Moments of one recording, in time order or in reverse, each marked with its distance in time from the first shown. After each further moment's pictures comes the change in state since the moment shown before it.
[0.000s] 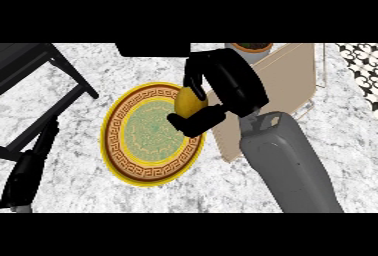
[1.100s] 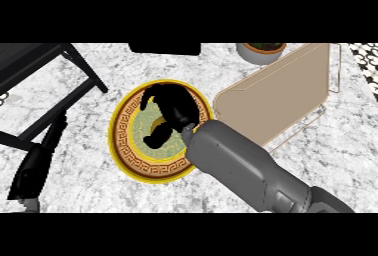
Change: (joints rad) left arm -0.044 -0.020 -0.008 0.017 -0.032 -0.028 -0.015; right arm -0.236 0.039 0.522 0.590 -0.508 -0.476 0.171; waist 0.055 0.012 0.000
